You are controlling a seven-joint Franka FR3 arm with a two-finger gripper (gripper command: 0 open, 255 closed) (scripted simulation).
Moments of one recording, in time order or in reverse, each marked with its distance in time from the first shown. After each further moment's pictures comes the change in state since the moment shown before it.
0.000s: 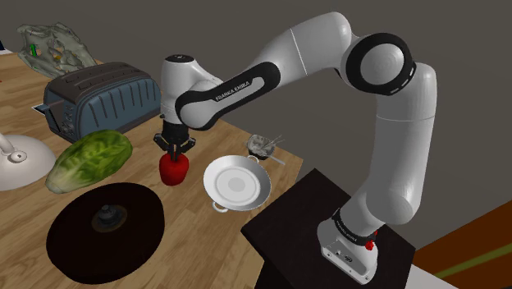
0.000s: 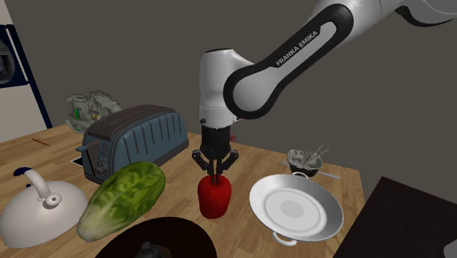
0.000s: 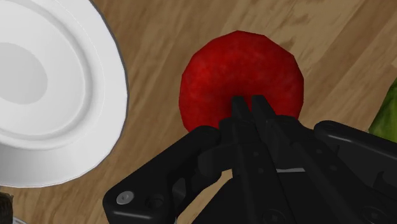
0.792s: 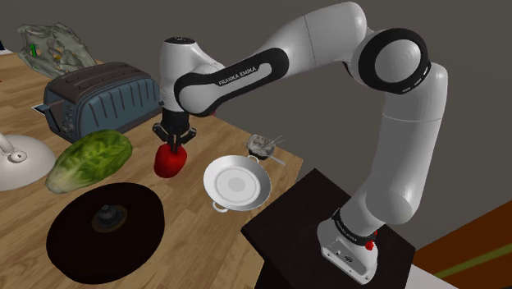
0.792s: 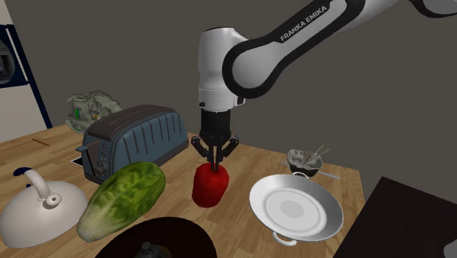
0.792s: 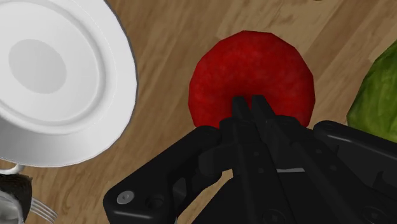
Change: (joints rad) arm -0.018 -0.067 0.025 0.018 0.038 -0.080 -0.019
